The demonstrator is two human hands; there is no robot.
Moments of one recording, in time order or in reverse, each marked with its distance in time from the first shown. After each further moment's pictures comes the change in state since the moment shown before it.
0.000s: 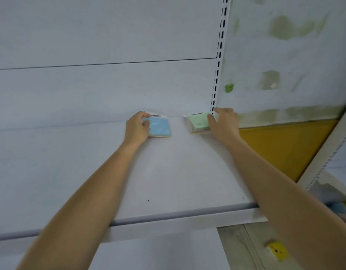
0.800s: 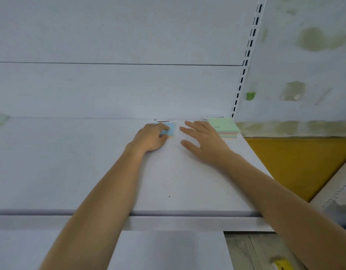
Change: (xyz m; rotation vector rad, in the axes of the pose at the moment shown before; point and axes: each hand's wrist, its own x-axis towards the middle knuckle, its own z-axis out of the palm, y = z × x) left_hand -0.014 -0.021 -0.031 0.468 -0.336 0.131; right_hand -0.049 -0.051 0.034 -0.245 -0.243 -0.676
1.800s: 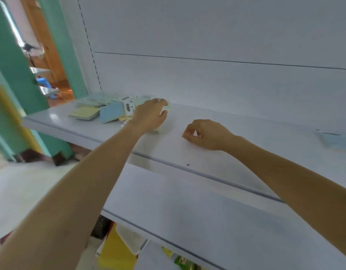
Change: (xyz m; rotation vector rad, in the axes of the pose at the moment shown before) left_hand -0.201 -0.398 -0.218 0.292 0.313 -0.338; right_hand 0.176 -0.439 0.114 0.111 -0.249 -0.445
